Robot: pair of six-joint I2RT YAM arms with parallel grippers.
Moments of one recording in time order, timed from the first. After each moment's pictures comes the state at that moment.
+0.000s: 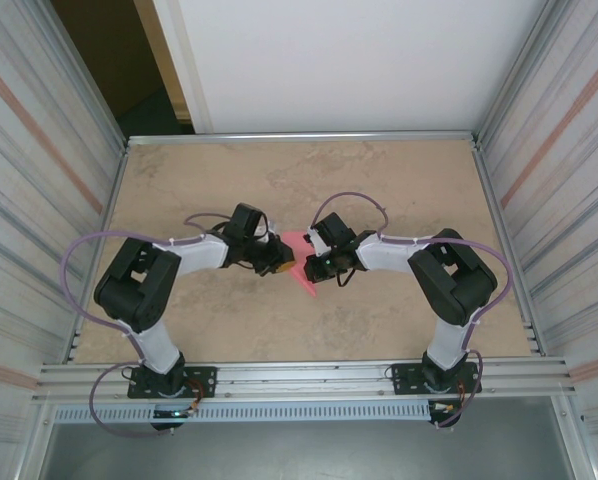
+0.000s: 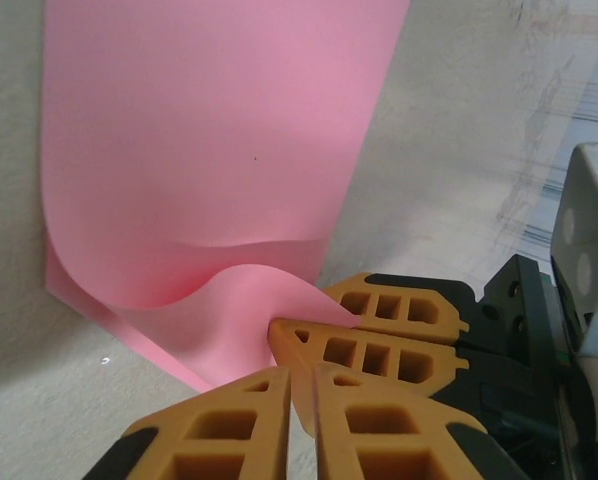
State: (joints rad) left arm -0.52 1.74 0.88 -0.08 0.64 -0.95; right arm 0.70 1.80 0.96 -0.24 -0.28 0.36
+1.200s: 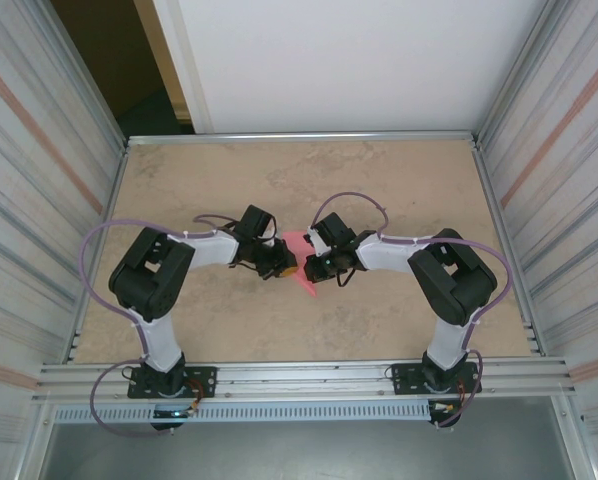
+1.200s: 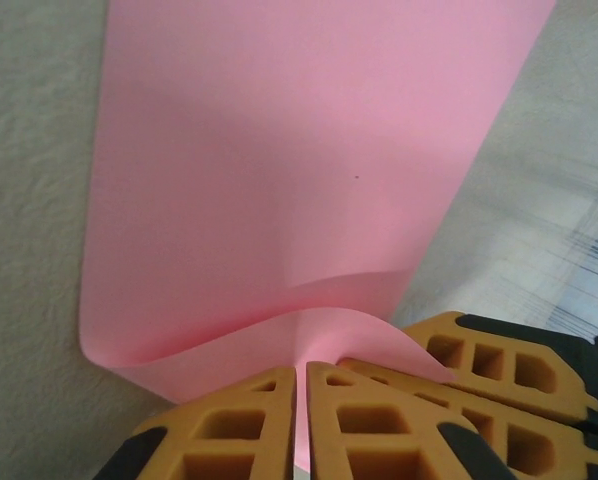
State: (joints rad) left arm -0.55 1.84 0.95 -0.17 0.59 -0.94; right arm 0.70 1.80 0.96 -0.24 -0.28 0.36
